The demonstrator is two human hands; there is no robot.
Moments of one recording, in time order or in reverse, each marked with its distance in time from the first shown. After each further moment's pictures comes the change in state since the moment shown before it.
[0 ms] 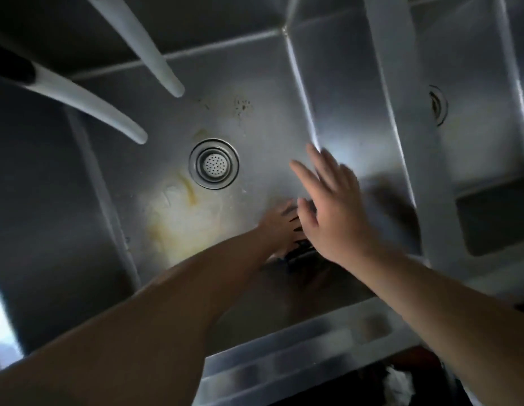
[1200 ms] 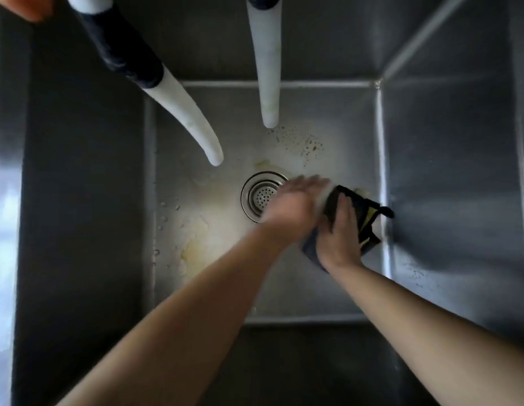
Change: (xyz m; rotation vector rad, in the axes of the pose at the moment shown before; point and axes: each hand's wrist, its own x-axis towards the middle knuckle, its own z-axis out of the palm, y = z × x) left_hand 0.027 -0.122 -0.003 -0.922 0.228 -0.449; right_hand 0.091 0.018 0.142 0.363 -0.062 0.434
